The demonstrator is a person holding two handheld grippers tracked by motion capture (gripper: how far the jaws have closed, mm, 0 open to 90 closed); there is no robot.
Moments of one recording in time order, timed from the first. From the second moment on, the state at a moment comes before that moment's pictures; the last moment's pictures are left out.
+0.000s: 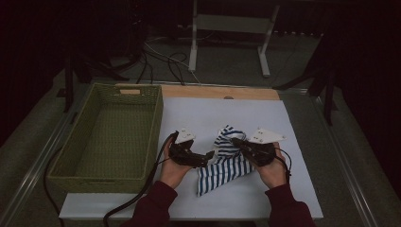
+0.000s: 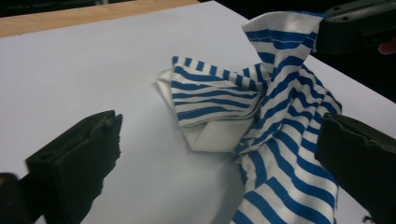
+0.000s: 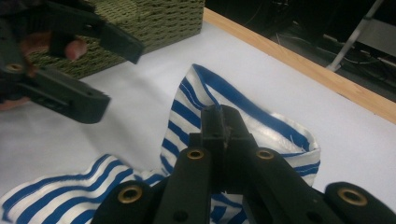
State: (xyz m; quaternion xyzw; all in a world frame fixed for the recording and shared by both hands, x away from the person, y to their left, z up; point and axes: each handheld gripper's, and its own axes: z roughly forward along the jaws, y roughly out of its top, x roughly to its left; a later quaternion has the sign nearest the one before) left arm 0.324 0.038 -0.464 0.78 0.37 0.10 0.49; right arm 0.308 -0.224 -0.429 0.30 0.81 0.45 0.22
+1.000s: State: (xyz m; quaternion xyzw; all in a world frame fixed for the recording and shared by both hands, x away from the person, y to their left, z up) left arm 0.320 -0.001 -0.466 0.82 0.30 0.08 0.48; right arm 0.286 -0.210 -0.424 0.26 0.81 0.47 0.22
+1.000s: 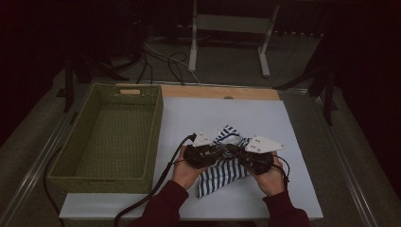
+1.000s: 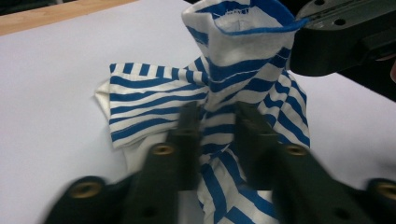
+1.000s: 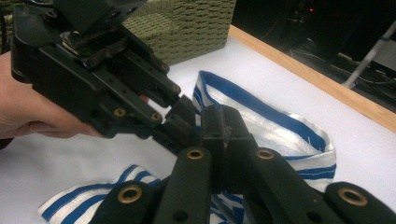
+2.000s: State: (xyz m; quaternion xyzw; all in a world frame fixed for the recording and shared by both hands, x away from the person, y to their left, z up) left arm 0.294 -0.002 -0.493 0.86 0.25 0.06 0.44; right arm 0.336 -0.236 -0.424 0.35 0.78 0.45 0.24
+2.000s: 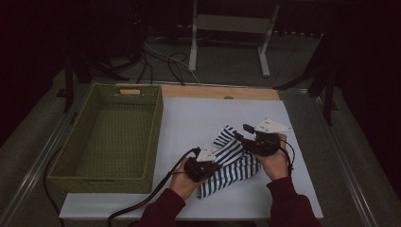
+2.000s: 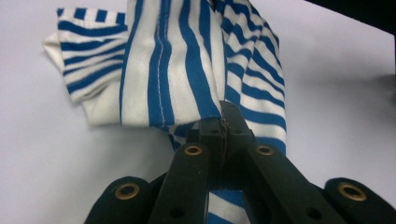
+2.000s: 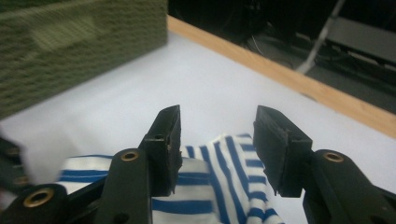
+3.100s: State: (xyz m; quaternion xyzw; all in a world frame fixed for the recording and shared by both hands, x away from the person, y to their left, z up) left arm 0.291 0.035 -0.504 0.86 0.30 0.11 0.40; right arm 0.369 -0.226 -0.497 0.37 0.86 0.32 0.15
